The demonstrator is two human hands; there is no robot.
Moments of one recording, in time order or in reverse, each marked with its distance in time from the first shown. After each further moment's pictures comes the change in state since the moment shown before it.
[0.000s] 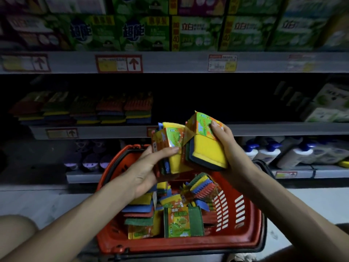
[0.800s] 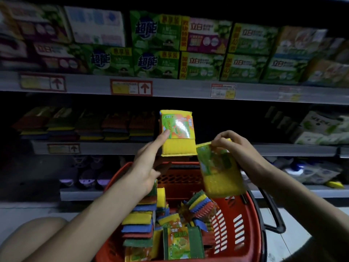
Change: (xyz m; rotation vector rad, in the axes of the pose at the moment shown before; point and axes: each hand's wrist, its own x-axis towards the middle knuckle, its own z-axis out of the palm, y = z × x) left_hand 0.005 0.049 0.009 -0.088 0.177 0.141; right_hand 0.009 -0.054 -0.008 -0.642 0.034 -0.170
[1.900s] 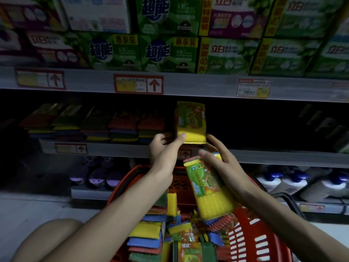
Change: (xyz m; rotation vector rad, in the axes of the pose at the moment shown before) left_hand 0.078 -0.014 0.018 0.263 0.314 0.276; right_hand 0.062 0.055 0.064 0.119 -0.095 -0.083
